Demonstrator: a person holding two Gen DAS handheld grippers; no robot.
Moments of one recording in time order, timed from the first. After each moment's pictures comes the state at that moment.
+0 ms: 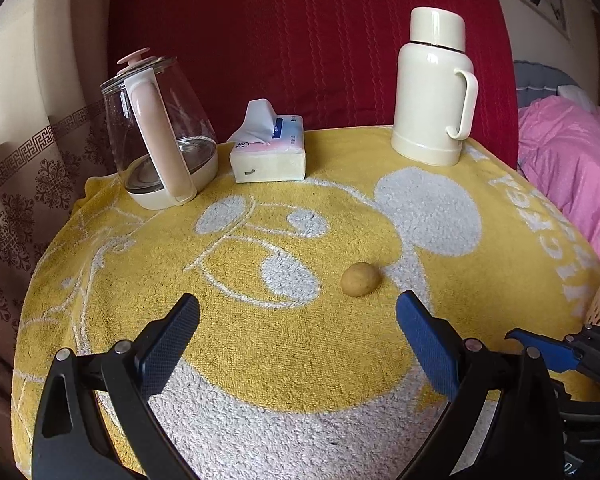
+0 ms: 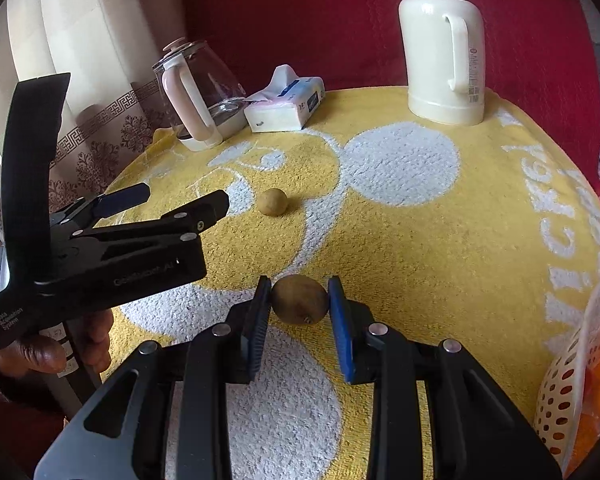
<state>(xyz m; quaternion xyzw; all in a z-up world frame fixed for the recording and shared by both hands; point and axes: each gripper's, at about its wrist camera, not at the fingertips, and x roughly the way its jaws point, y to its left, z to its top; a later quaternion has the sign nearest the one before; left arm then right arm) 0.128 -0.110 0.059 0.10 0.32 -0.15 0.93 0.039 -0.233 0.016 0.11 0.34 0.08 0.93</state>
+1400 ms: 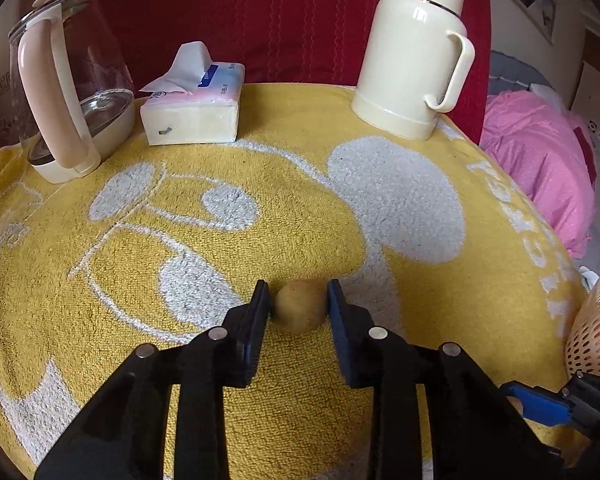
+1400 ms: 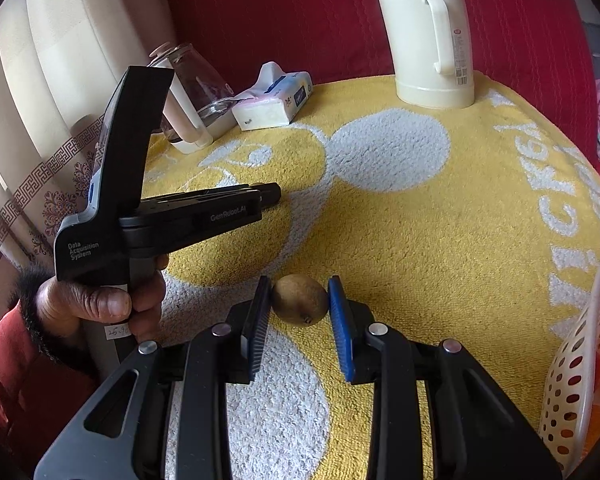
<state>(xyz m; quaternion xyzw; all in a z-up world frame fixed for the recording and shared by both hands) 0.186 -0.144 0.021 0.05 0.40 -0.24 0.88 0.037 -0.241 0.013 0.13 0.34 0.08 0.93</state>
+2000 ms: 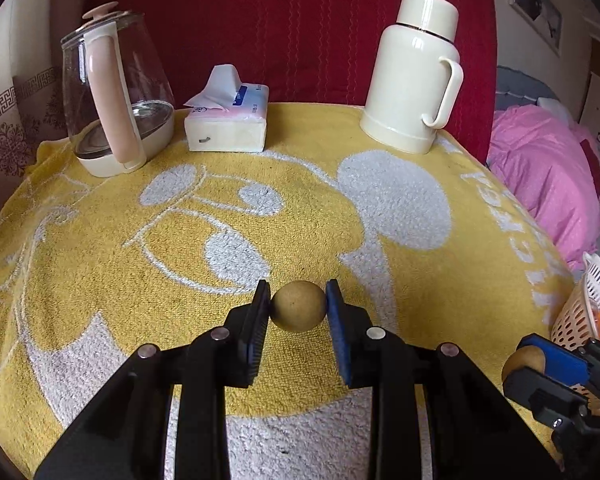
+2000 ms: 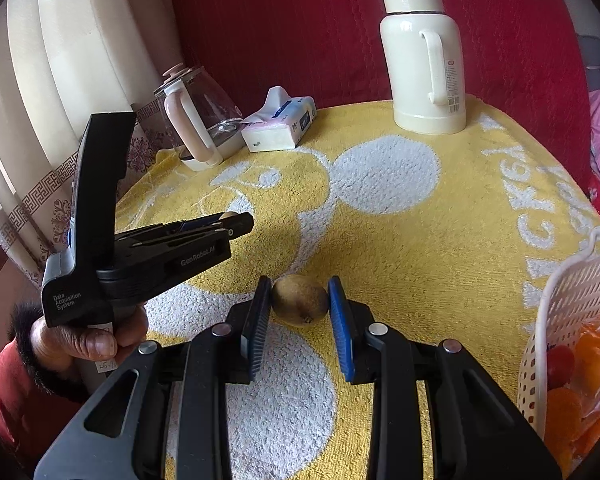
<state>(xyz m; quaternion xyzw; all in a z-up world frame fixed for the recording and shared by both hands) 0.138 -0.118 0.044 0.04 0.37 -0.21 0.91 0.008 -0.242 0.037 0.13 0.31 0.07 0.94</state>
